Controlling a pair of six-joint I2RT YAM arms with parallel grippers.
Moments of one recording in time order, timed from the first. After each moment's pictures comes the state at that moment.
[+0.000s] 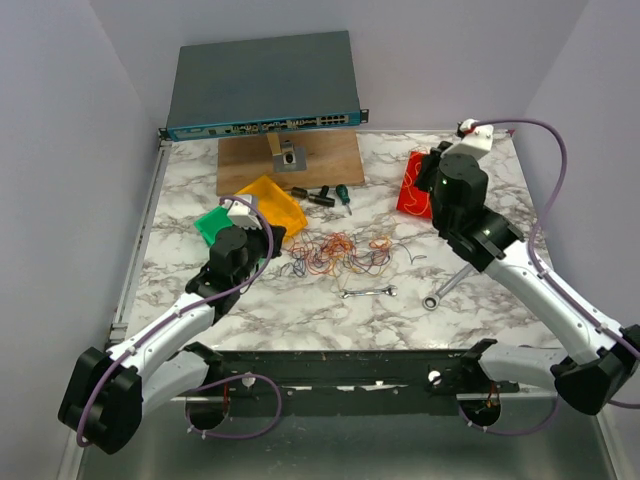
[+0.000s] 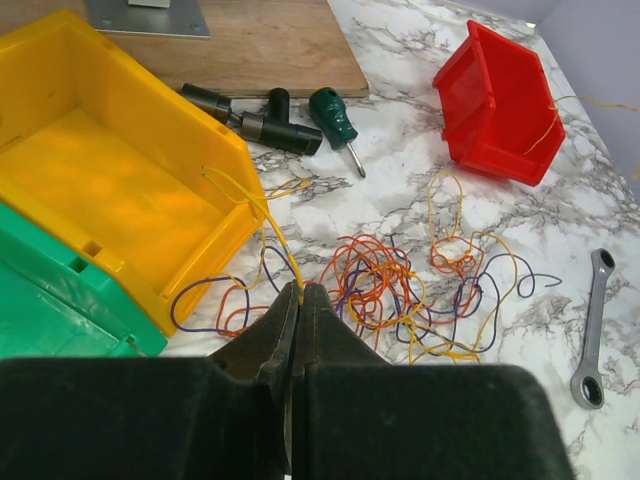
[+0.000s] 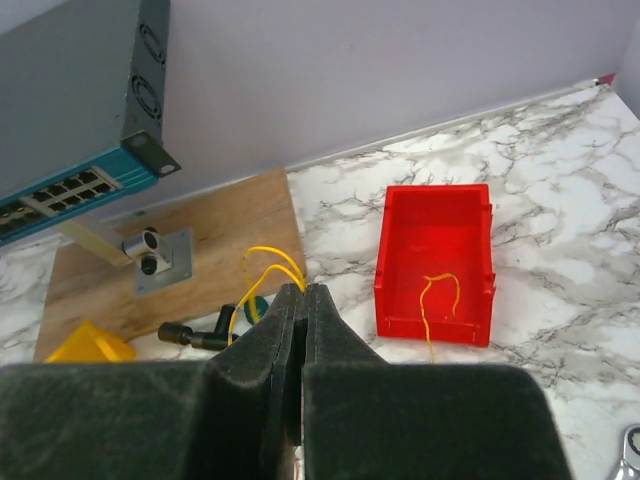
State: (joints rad) left arm -0.49 0.98 0.46 0.32 -0.07 -0.46; right arm 0.62 1.14 1.19 -0.18 0.72 0.35
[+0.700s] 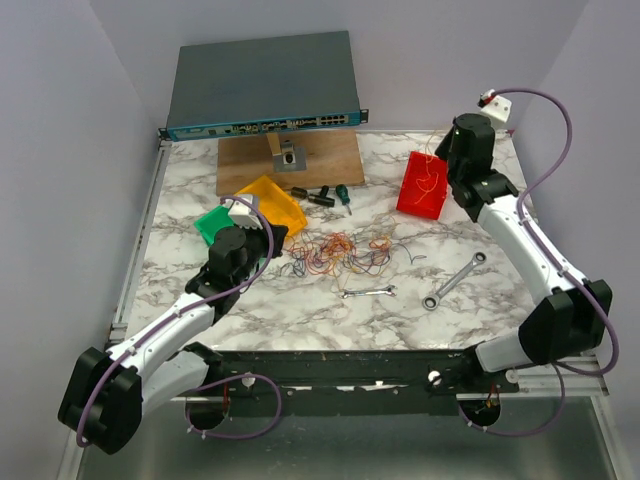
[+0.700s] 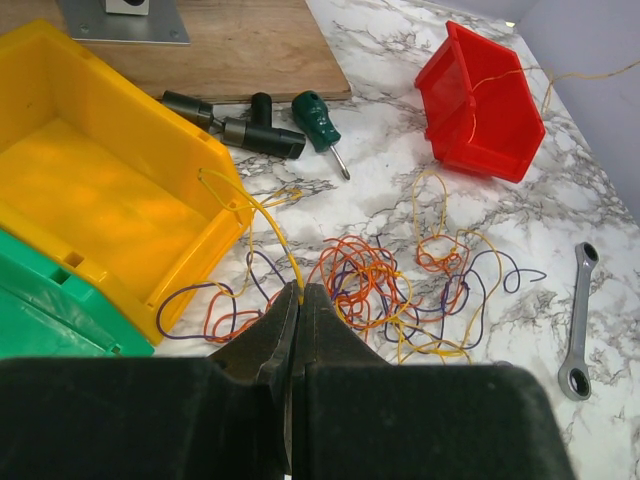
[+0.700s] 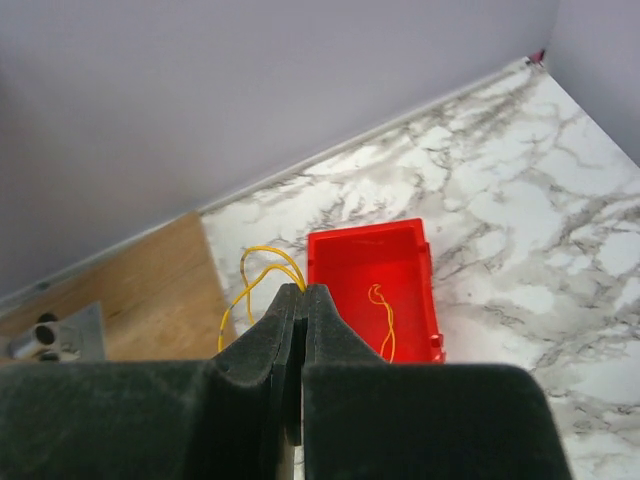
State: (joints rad) left arm -0.49 0.98 0.46 0.34 -0.02 -0.46; right arm 0.31 1.42 1.34 -0.14 0.52 0.38
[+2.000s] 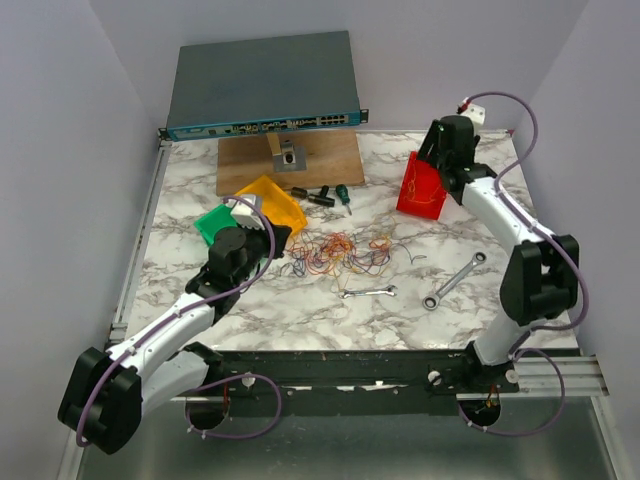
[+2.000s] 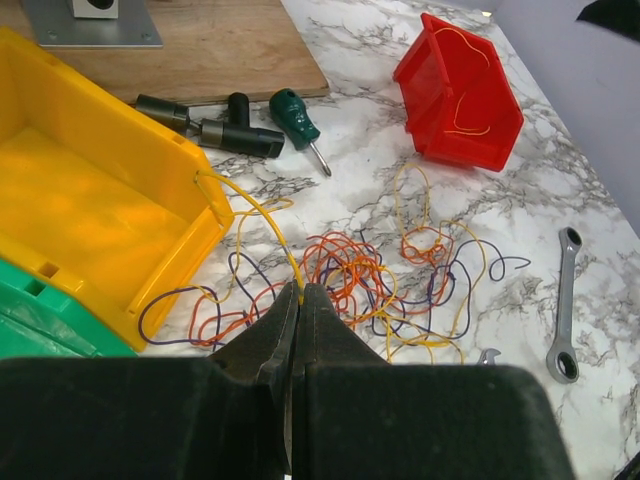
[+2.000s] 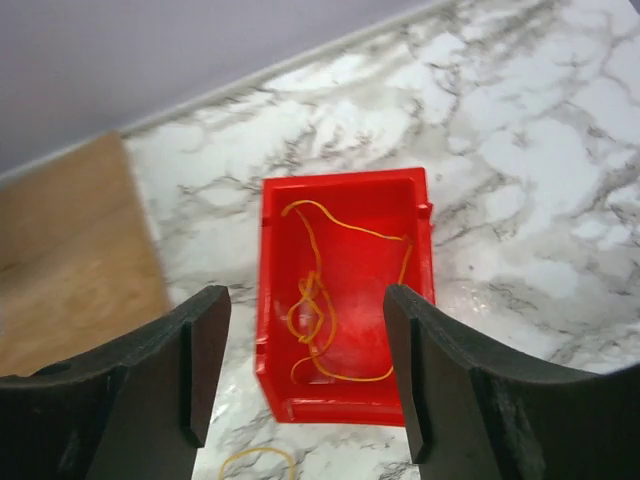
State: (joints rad) left arm -0.49 0.98 0.46 0.36 0.02 -0.45; right arm 0.21 1.75 1.38 -0.13 0.43 0.39
